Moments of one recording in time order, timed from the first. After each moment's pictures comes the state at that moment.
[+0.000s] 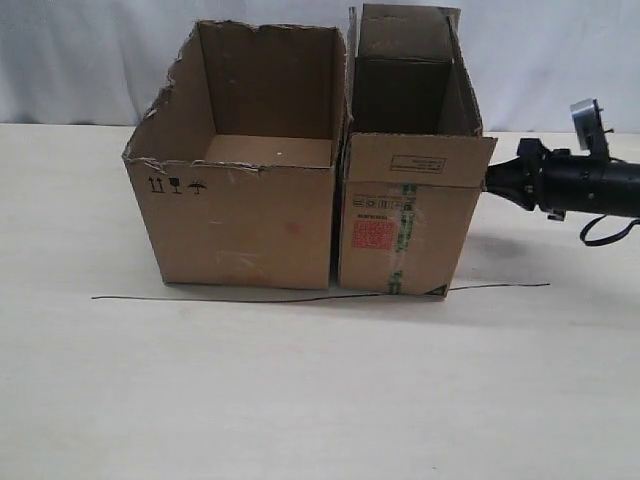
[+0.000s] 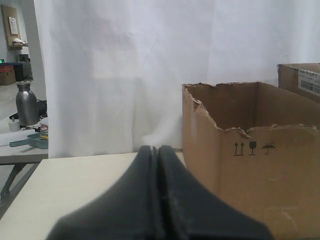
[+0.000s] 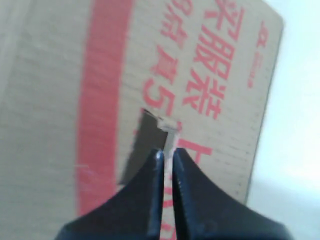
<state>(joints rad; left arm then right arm) -0.12 0.00 0.00 0.07 0.03 -0.03 -0.13 2.16 -1.21 1.60 1.06 -1.37</state>
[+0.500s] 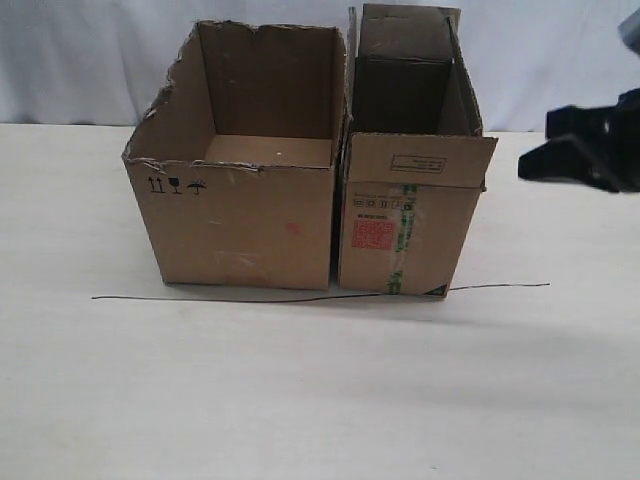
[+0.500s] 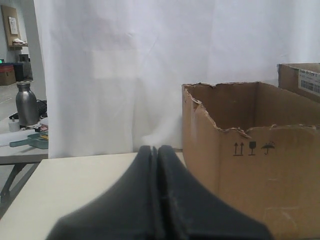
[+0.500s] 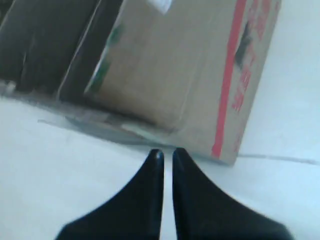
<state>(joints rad) -0.12 0.00 0.00 0.07 0.03 -0.03 0.04 1.39 -0.92 0.92 0.80 -0.77</state>
